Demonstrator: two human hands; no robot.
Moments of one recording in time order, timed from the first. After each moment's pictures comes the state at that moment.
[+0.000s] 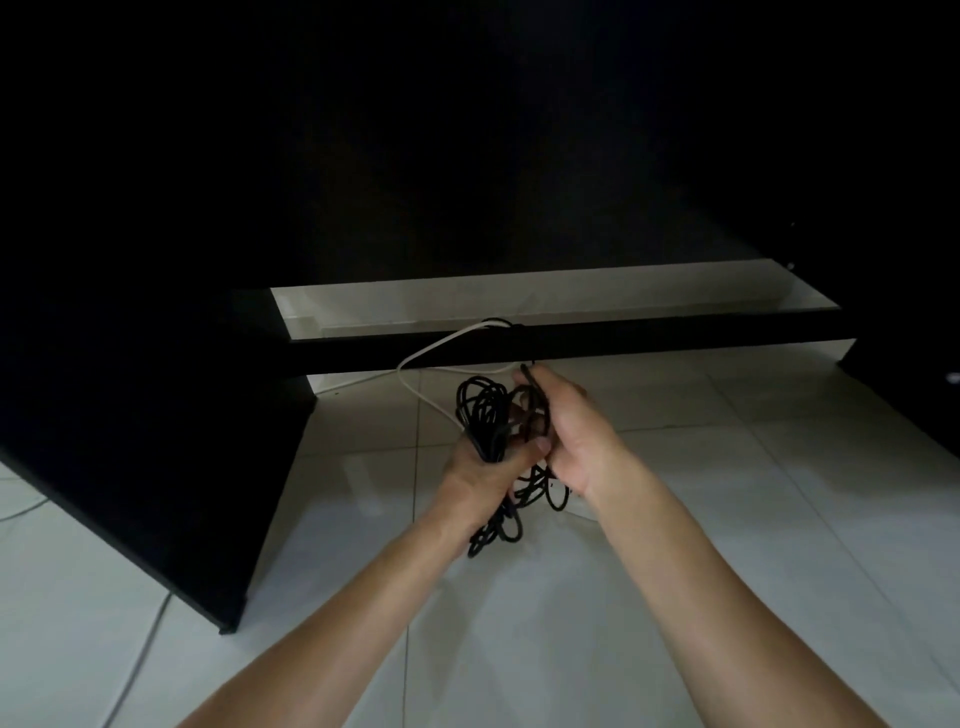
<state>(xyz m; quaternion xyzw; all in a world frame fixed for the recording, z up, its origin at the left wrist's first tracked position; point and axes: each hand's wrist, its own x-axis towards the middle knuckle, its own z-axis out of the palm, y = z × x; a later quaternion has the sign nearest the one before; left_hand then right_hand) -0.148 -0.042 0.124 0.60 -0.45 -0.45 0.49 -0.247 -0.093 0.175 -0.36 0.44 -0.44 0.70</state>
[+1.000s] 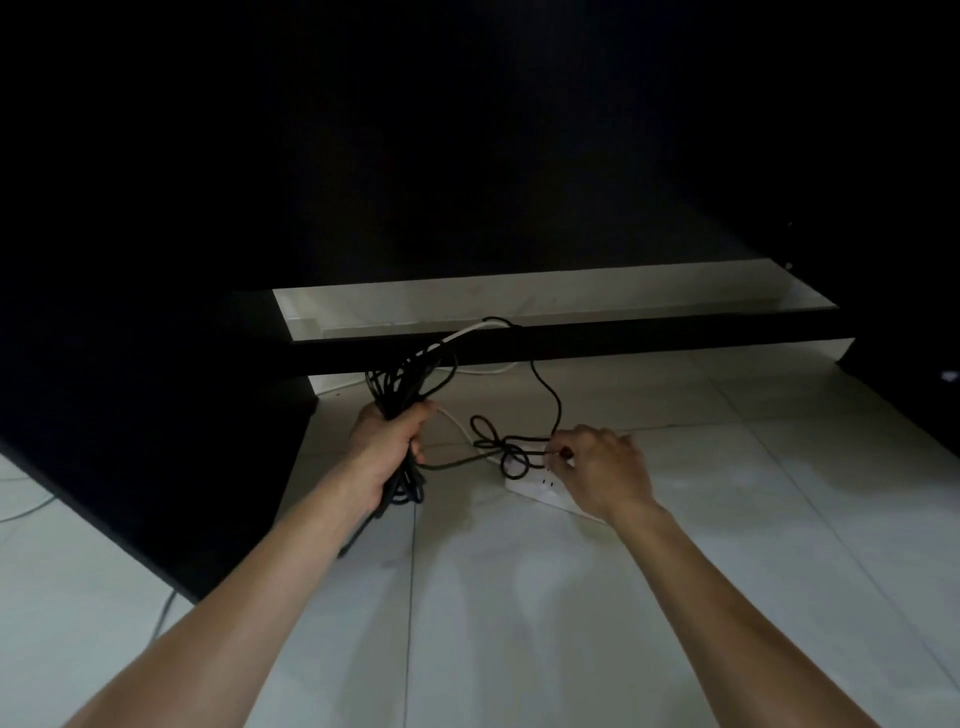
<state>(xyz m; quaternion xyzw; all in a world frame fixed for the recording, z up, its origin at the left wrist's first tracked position) -0.068 -0.060 0.137 0.62 -0.31 -0.45 0.57 -0.299 -0.110 0.095 -0.80 0.59 -0.11 0.07</state>
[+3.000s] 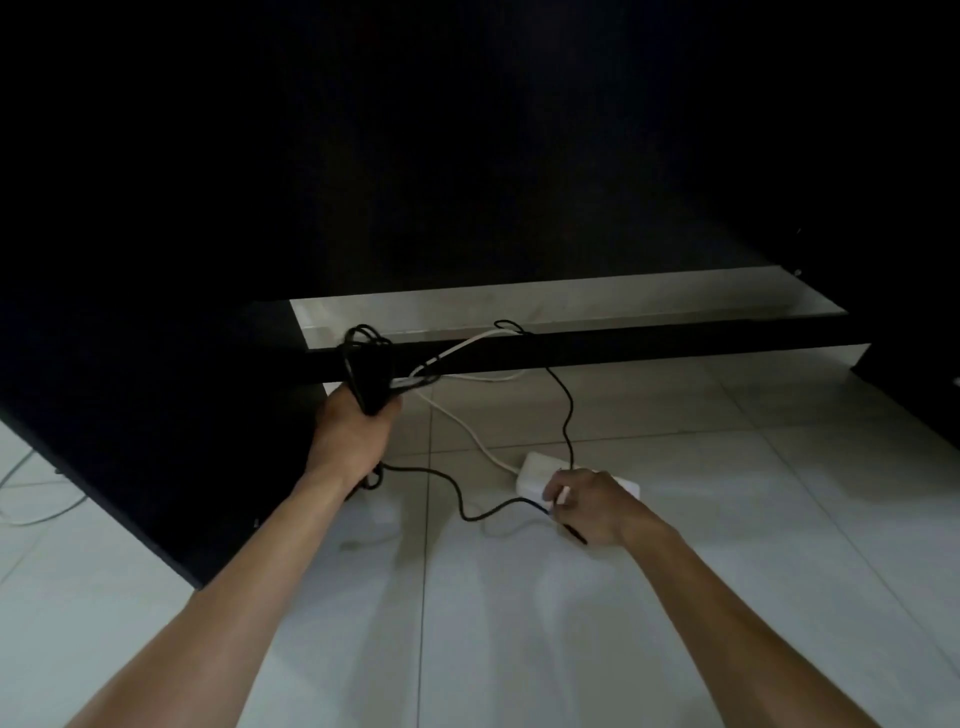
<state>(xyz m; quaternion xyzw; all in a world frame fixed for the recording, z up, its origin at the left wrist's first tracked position) -0.034 -0.046 0.161 0.74 -0.44 -0.20 0.47 -0.301 -0.103 0.073 -0.74 0.57 -0.06 0.35</state>
